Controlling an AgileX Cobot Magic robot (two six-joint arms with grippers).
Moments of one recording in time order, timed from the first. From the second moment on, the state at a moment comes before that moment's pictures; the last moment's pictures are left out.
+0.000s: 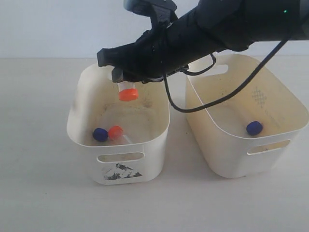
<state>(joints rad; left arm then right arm) -0.02 0.01 0.00 0.13 0.28 -0.02 0.55 1.76 -1.28 0.73 0.40 -0.34</state>
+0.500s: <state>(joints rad) -0.02 0.01 0.00 0.13 0.28 -0.02 0.54 1.71 -1.42 0.46 0.56 -0.27</state>
